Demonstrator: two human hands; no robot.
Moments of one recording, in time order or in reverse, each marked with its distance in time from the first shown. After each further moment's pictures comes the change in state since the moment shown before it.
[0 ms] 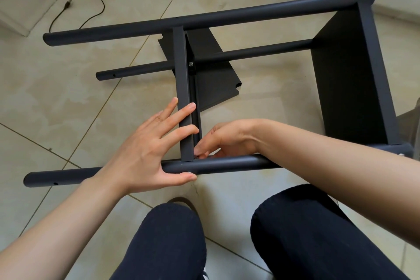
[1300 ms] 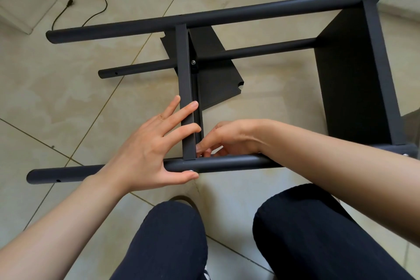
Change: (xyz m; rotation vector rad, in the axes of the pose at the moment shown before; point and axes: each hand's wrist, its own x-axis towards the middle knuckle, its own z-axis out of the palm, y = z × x) left_hand 0.000 0.004 -0.002 -0.009 -0.003 -0.011; right_hand 0.001 0.000 0.004 0.022 0.055 -0.013
